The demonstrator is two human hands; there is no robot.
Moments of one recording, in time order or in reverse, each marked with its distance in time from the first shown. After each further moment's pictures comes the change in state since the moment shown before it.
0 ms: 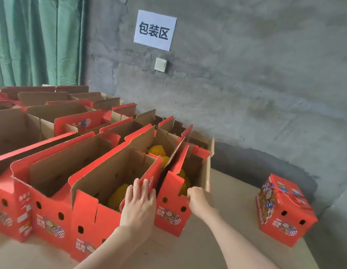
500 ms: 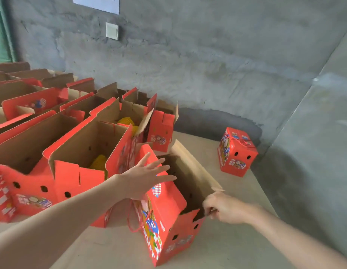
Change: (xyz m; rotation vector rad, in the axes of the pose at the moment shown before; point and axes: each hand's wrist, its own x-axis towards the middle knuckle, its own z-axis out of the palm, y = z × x) left_hand -0.026 0.026 -0.042 0.198 -0.053 0.940; right_hand -0.223 0.080 -0.036 0.033 -0.373 -0.211
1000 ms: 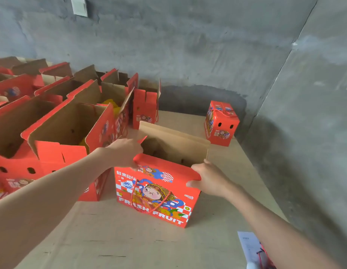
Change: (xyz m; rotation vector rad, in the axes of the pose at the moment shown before) left_hand 0.021 0.007 0.021 -0.361 -0.142 -0.270; right_hand -0.050 -0.031 0.027 0.275 0.293 0.202
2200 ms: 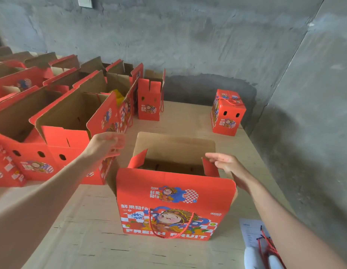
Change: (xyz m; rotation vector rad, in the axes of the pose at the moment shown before) left_hand -0.095 0.031 -0.005 -1.329 0.426 -0.425; right_hand -0.025 0.088 0.025 0.955 0.069 0.166
